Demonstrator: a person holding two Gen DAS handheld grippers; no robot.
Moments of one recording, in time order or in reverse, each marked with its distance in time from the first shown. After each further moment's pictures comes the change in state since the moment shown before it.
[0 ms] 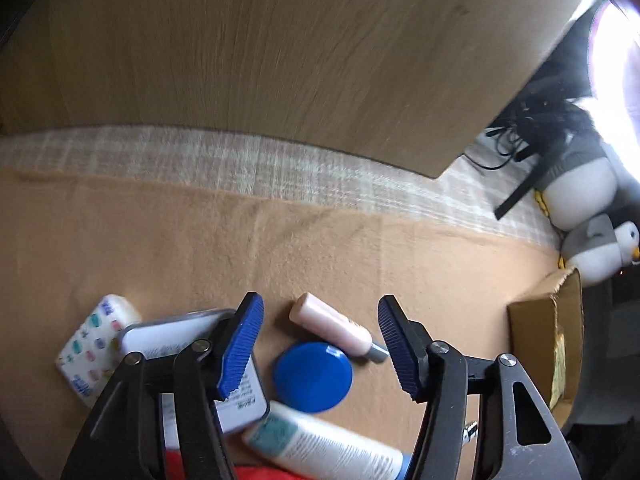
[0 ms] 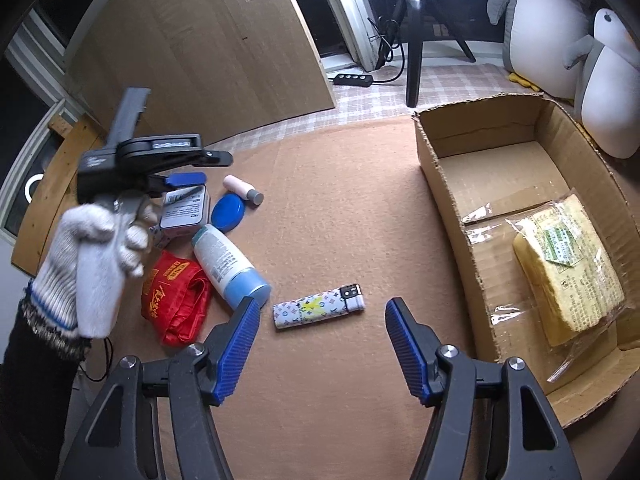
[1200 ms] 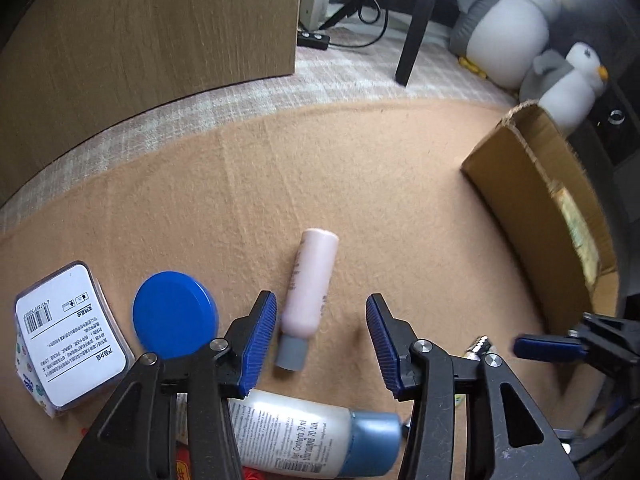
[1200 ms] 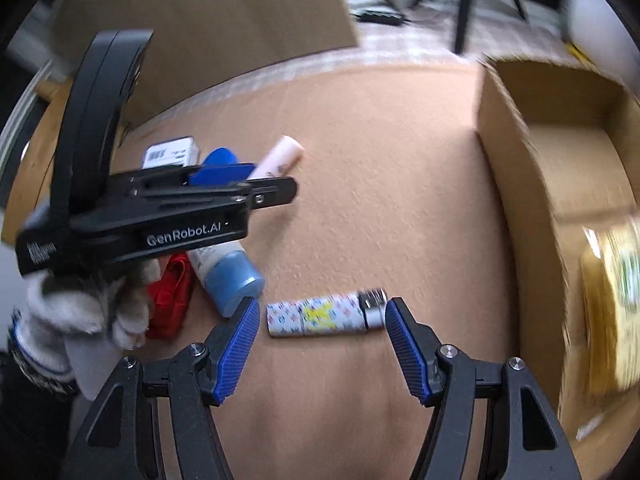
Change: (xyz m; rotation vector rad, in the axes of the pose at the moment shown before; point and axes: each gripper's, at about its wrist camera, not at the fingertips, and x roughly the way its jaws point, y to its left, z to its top) left arm 0.033 -0.093 -0.078 0.439 0.053 0.009; right arm 0.058 -0.009 0.019 0.012 0.219 0.036
